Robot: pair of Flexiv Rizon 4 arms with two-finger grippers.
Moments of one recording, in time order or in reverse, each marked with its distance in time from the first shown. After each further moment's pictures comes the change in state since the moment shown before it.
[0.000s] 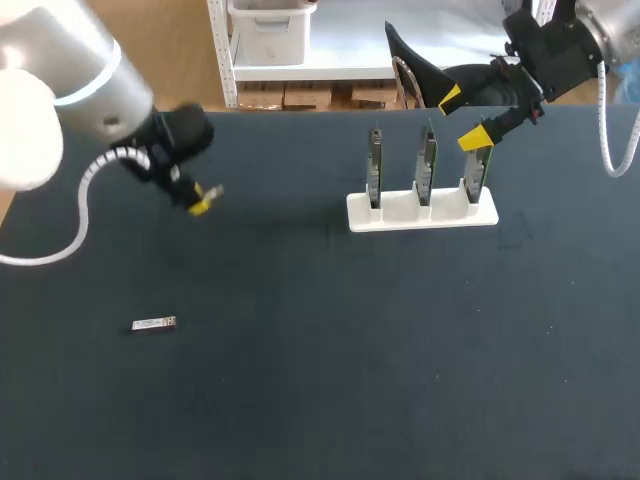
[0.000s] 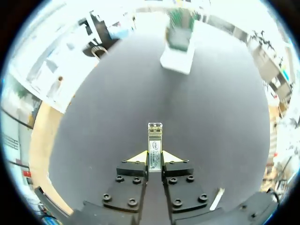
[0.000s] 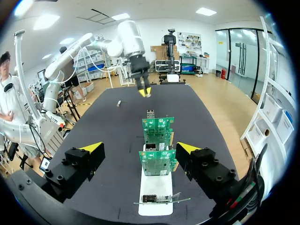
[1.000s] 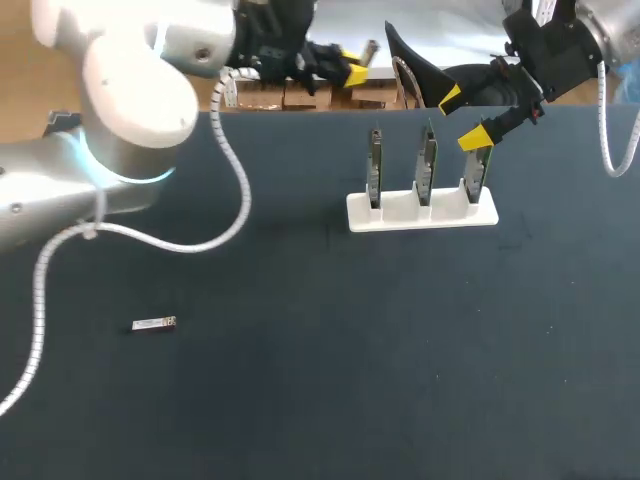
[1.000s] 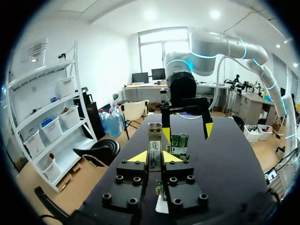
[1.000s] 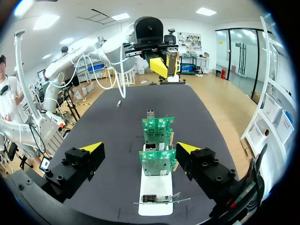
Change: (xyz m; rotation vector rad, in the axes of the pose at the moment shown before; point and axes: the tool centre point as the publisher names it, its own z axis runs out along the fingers) left arm -0.286 -0.034 -0.038 0.112 -0.760 0.141; right arm 0.000 0.000 0.000 0.000 0.000 0.000
